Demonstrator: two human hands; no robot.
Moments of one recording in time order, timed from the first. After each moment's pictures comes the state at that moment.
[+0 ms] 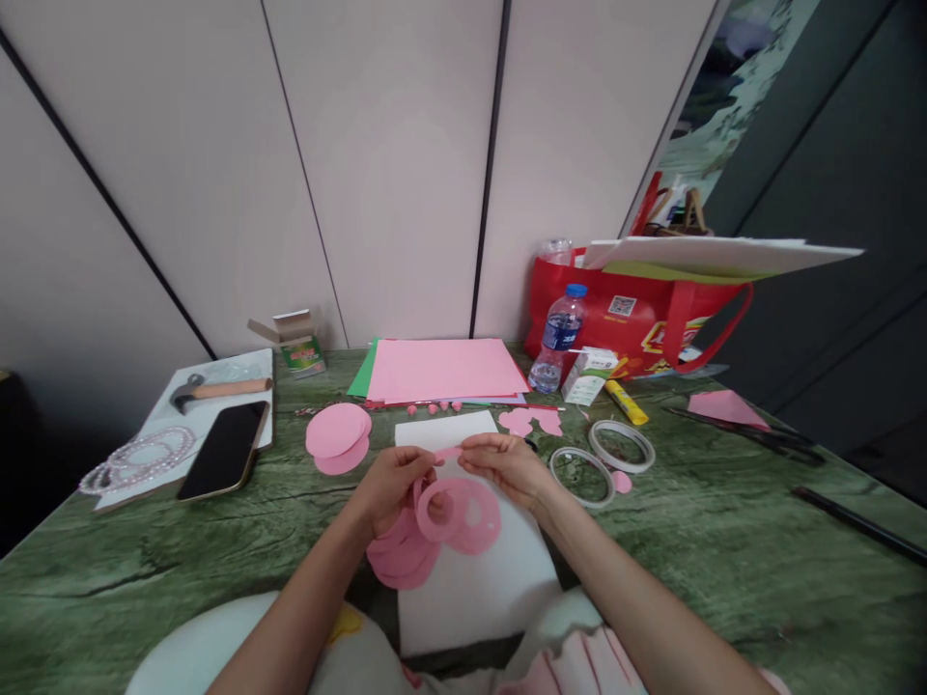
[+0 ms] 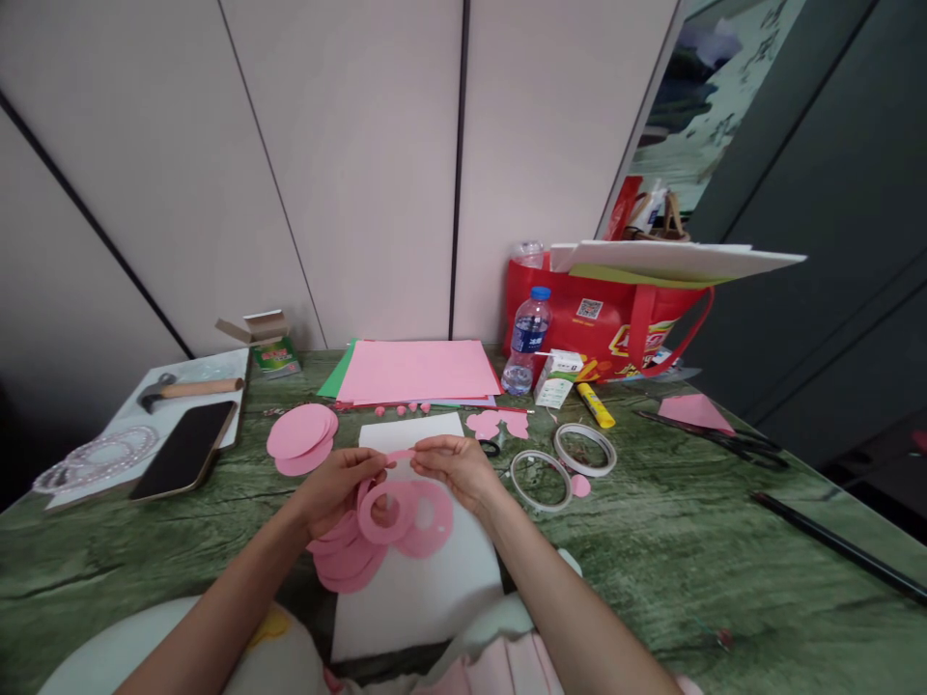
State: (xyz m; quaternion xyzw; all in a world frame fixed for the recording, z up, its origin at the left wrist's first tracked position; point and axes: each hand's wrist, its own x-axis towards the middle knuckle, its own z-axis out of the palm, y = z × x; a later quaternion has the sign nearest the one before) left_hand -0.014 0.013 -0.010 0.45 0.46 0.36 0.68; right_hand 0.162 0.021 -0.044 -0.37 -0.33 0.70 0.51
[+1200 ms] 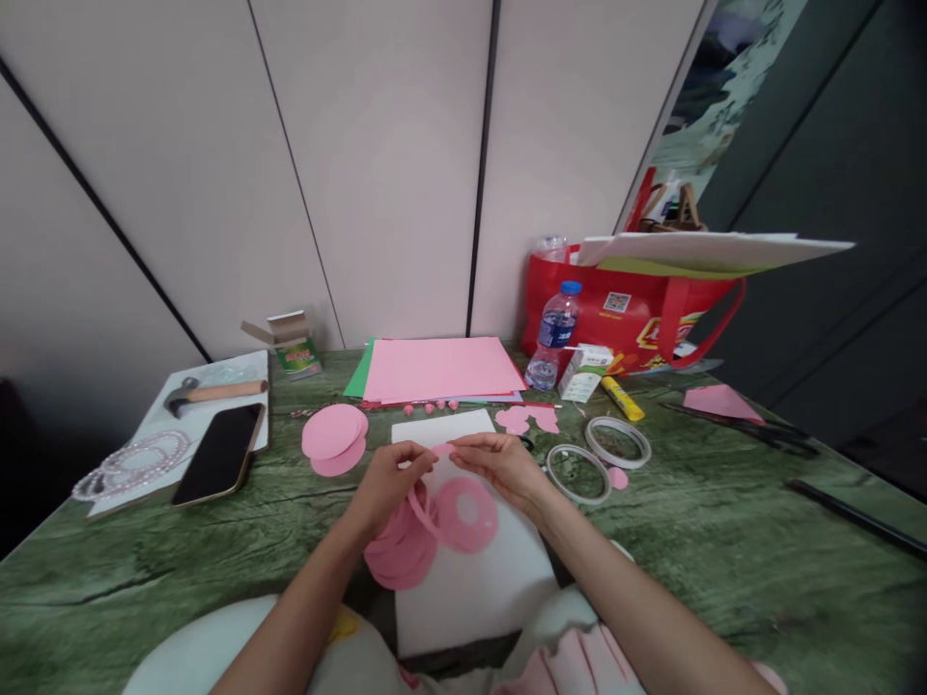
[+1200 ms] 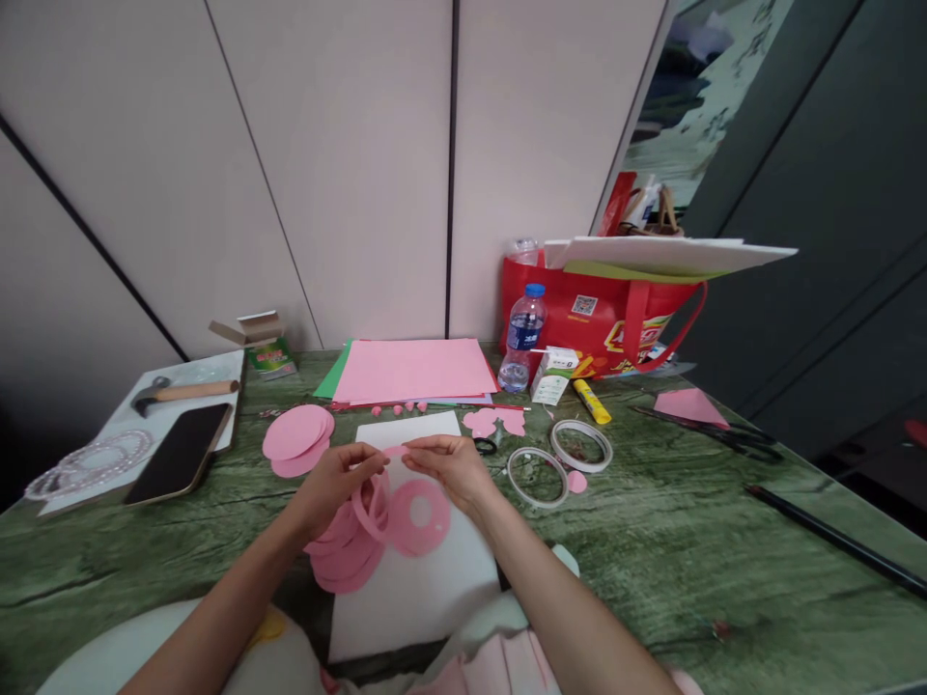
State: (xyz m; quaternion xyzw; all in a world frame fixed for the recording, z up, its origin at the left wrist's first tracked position) left_hand -0.010 0.012 -0.005 0.57 0.50 0.36 0.54; right_hand 0.156 0.018 -0.040 -0.37 -0.34 0.67 0.54
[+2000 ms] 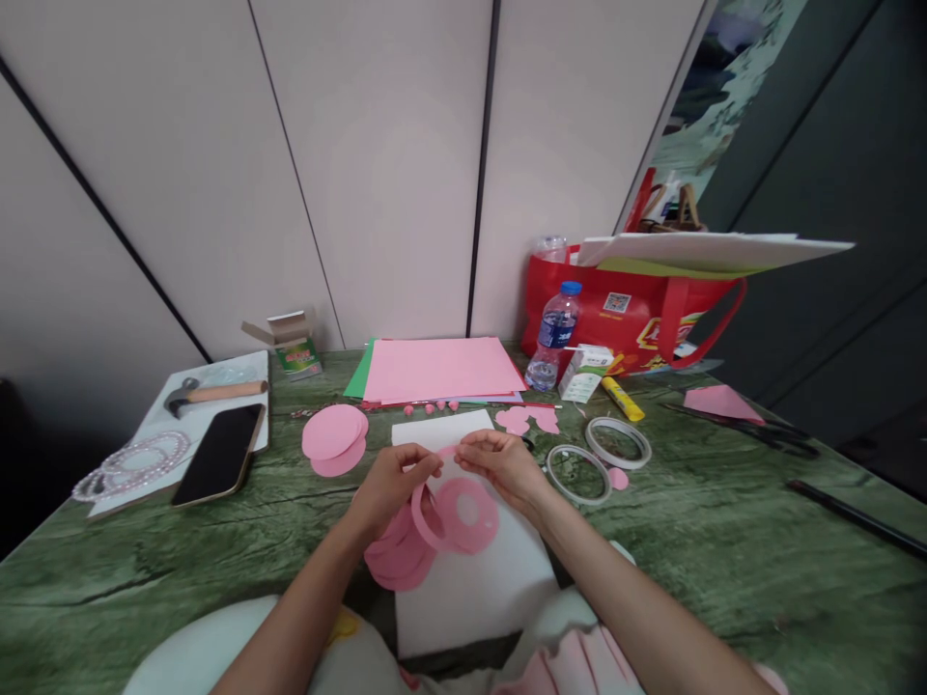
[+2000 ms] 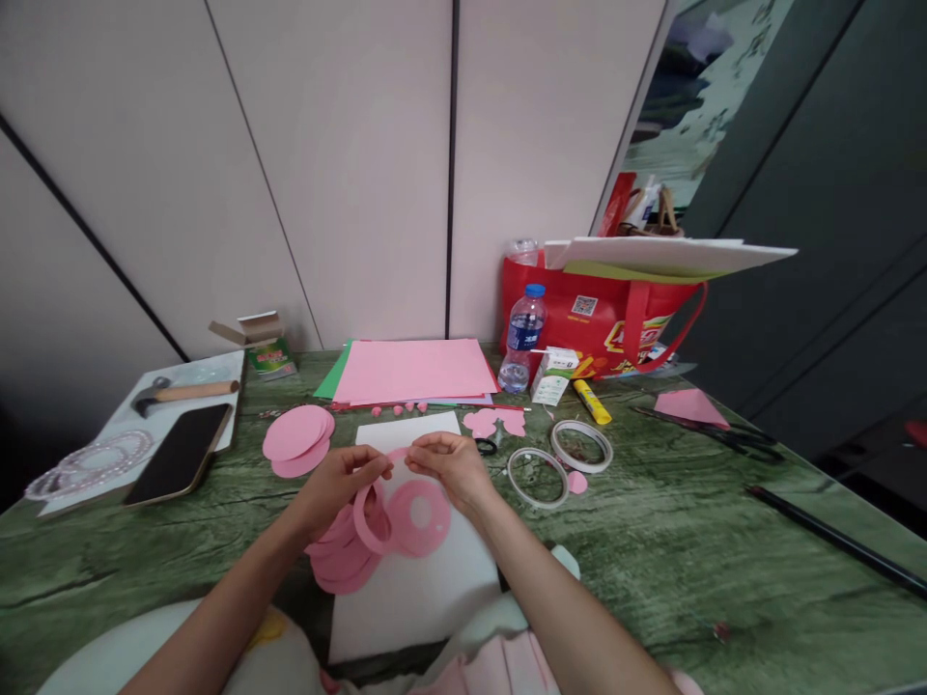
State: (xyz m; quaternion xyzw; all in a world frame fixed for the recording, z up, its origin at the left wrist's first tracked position) left_hand -0.012 0.010 -0.004 0.62 0.48 0.33 0.53; right_hand 0.154 0.017 -0.039 -0.37 -0.33 0.66 0.57
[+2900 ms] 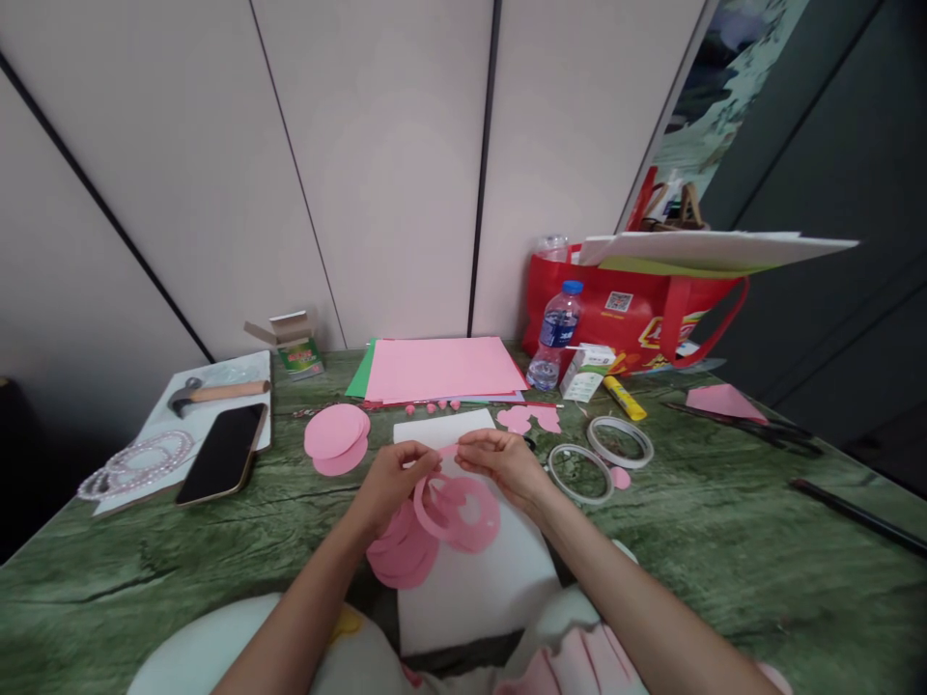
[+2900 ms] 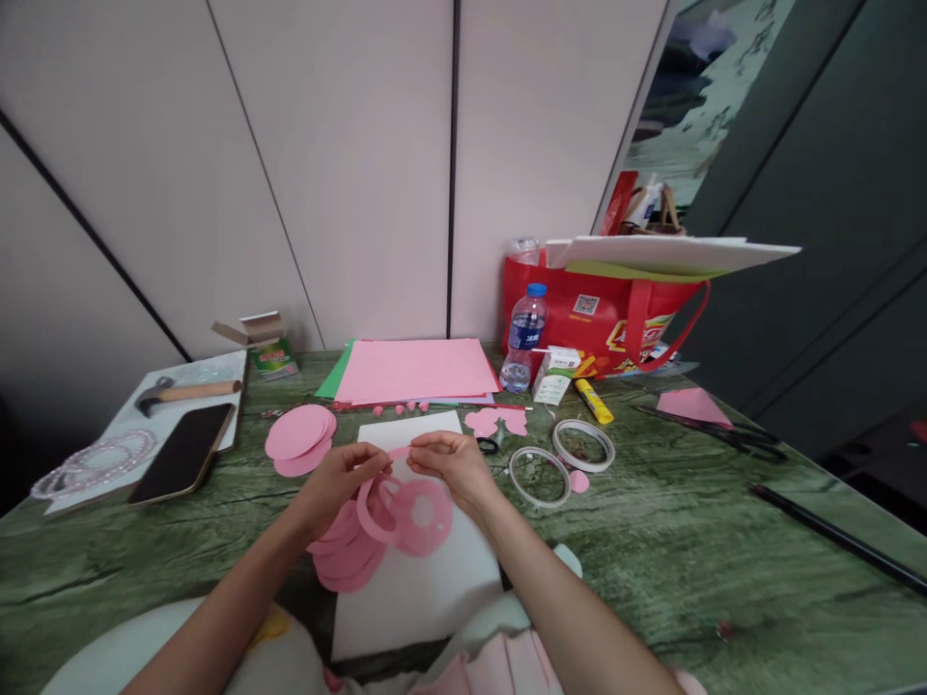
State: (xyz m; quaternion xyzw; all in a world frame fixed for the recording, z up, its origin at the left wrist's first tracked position) left_hand -0.012 0.011 -0.003 0.58 0.48 0.35 0.56; right_hand 0.157 0.018 -0.043 -0.37 -0.35 0.66 0.55
